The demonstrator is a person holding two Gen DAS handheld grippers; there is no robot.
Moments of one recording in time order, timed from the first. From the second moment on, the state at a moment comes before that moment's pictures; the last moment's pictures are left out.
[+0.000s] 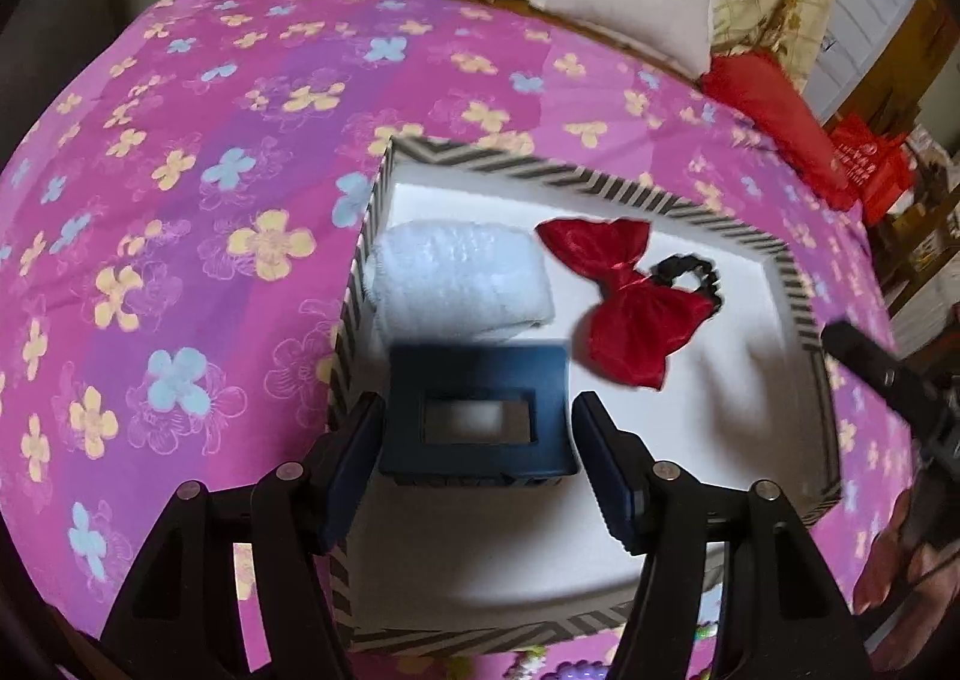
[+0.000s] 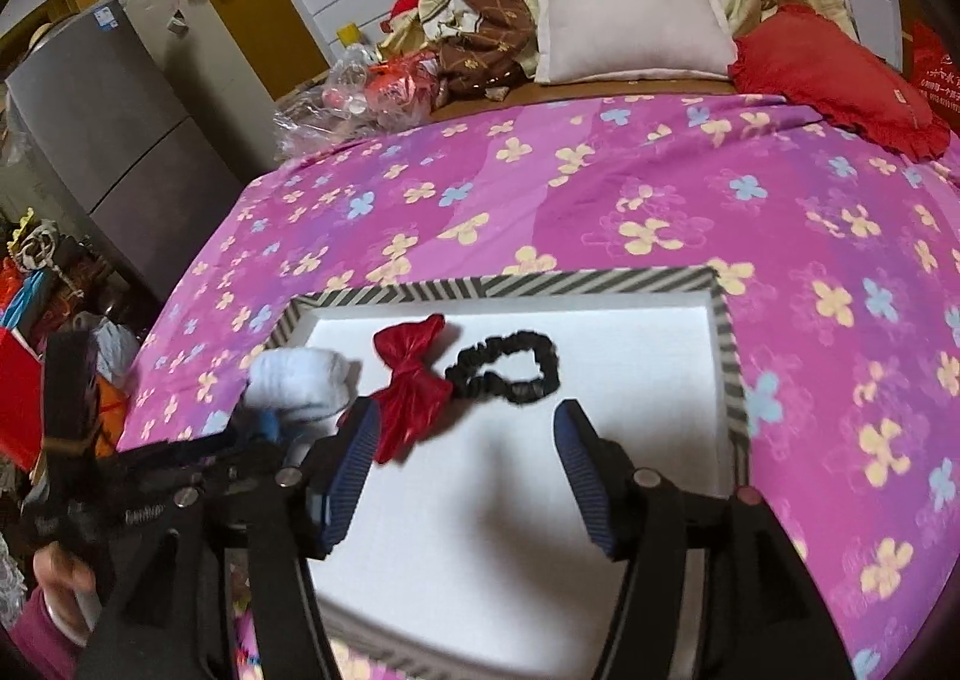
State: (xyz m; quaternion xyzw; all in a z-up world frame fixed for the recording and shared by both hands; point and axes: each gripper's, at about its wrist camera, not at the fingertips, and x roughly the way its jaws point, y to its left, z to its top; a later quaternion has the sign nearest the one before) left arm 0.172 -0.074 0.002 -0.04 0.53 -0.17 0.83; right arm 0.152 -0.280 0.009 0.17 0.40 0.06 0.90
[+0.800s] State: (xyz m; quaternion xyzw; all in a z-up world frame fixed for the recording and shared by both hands) left arm 0.083 -0.060 0.034 -0.01 0.48 -0.13 0.87; right arm 0.050 -0.244 0.029 0.15 0.40 0.08 0.90
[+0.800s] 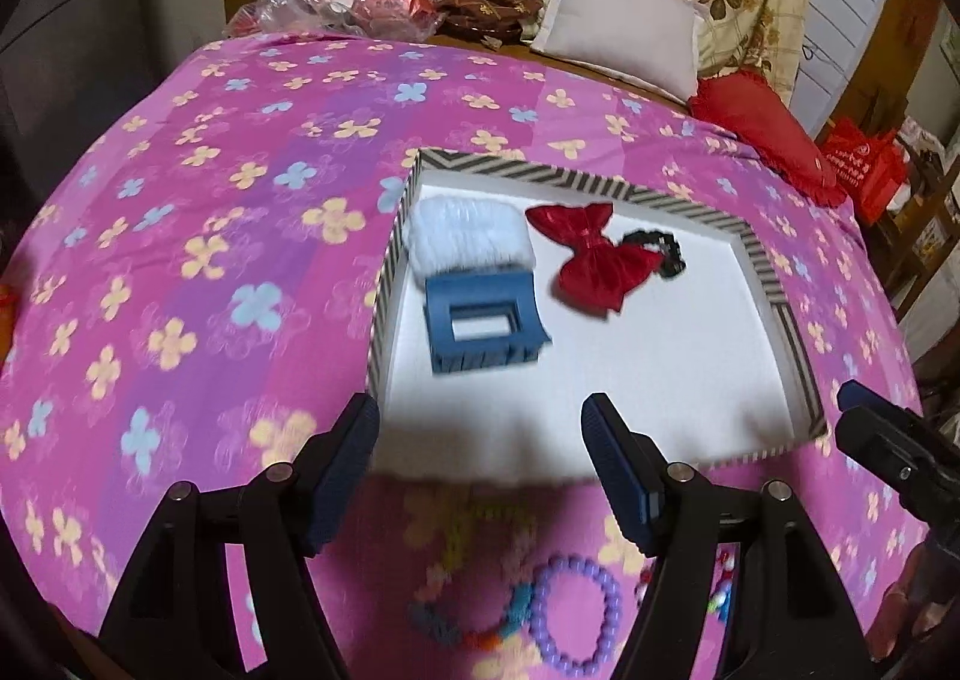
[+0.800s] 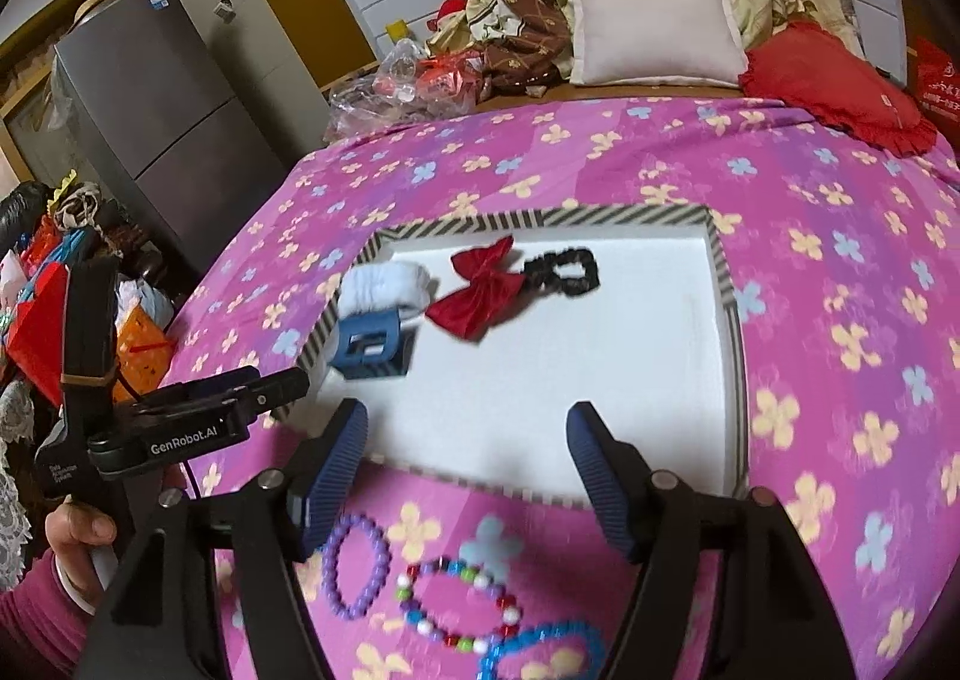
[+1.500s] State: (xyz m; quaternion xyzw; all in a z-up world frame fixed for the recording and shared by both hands) left arm -0.019 -0.067 0.038 0.02 0.44 -0.14 0.89; right arm -0.046 -0.209 0.007 0.14 0.41 0.07 0.90
